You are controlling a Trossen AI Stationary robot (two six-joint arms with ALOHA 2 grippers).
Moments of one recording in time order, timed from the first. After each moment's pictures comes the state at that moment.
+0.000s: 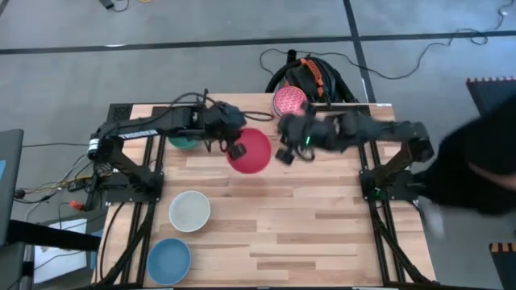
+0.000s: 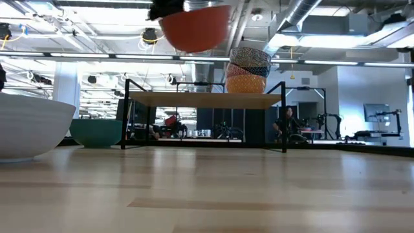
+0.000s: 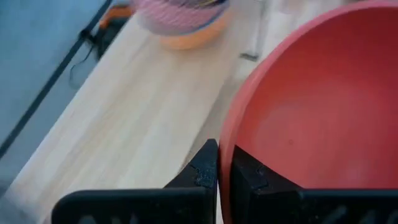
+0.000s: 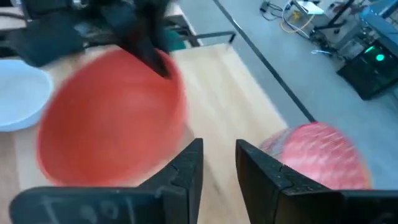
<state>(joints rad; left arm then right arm) 0.15 1.53 1.66 -0.95 -0.35 -0.17 0.05 1.60 1.90 -1.03 0.59 0.15</state>
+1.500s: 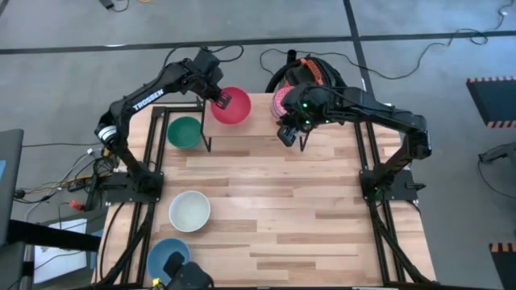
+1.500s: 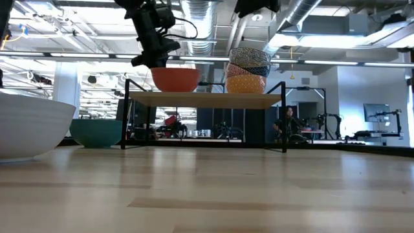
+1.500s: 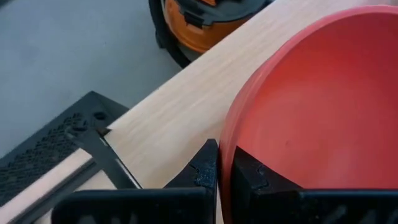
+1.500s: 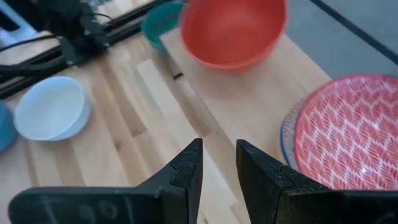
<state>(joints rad) 0.79 1.66 1.63 -0.93 -0.03 -0.13 -0.19 1.60 1.89 -1.06 0.19 0.31</state>
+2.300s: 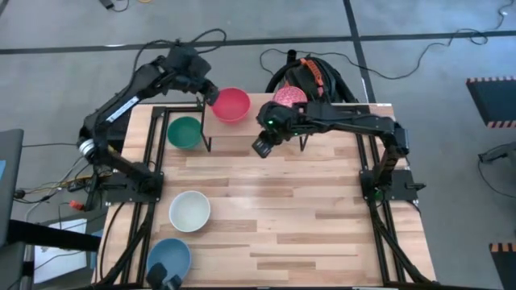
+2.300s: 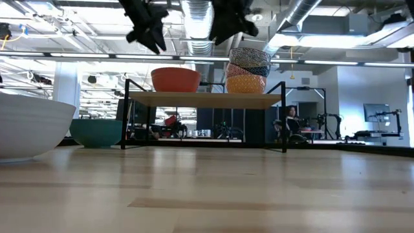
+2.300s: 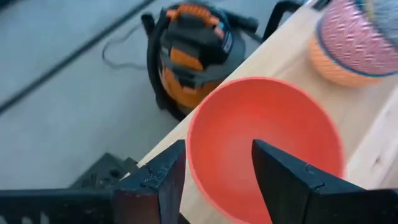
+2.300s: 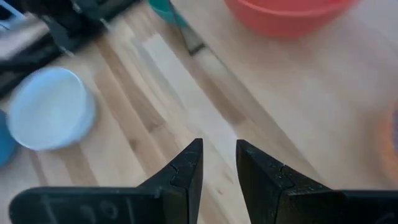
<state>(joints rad) 0.77 1.44 1.60 -0.85 -0.01 0.01 -0.14 1.81 1.89 -0.96 0.13 0.48</state>
